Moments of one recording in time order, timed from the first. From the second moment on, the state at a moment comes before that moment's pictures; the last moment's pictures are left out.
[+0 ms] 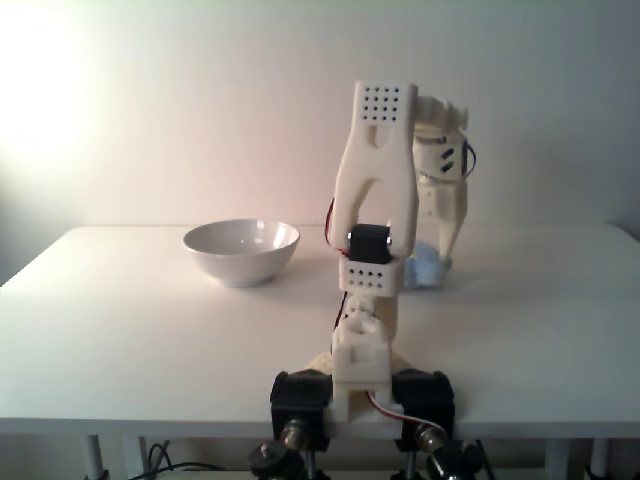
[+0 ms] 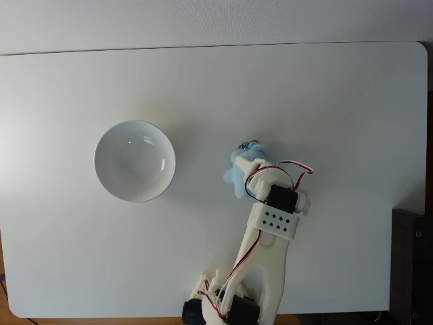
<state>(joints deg) 19.8 74.0 88.4 70.2 82.4</state>
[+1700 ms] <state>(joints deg) 19.0 63.9 85.7 66.5 82.4</state>
